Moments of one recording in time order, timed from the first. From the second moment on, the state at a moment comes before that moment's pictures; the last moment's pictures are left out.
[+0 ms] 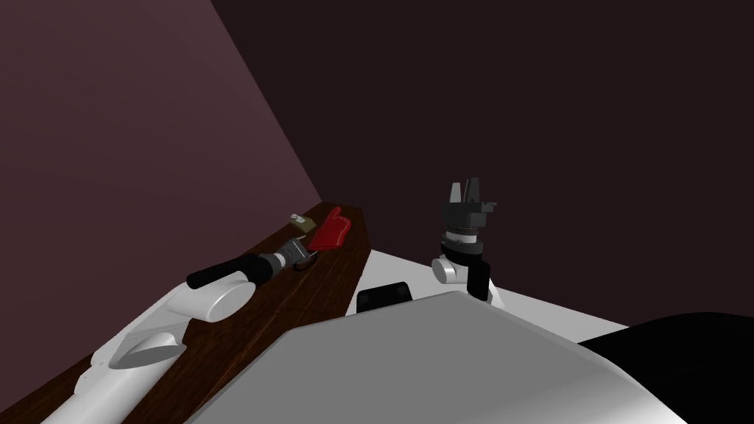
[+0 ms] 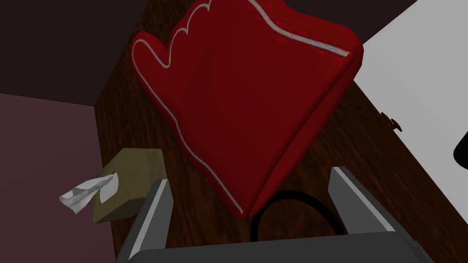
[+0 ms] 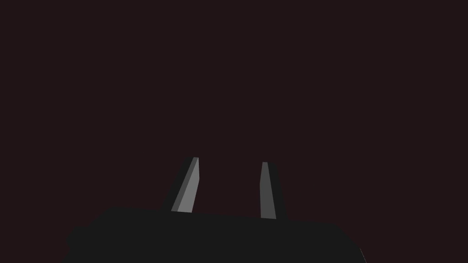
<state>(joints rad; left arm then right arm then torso) 0.37 0.95 0.19 -2.23 0.86 0.81 0.76 0.46 0.03 0.01 -2.36 -0.05 -0.63 0.02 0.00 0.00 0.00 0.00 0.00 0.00</state>
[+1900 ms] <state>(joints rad) 0.43 1.20 0.13 -2.14 1.13 1.24 0.82 0.46 0.03 0.01 -2.36 -0.05 -0.63 0.02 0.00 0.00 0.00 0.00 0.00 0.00</state>
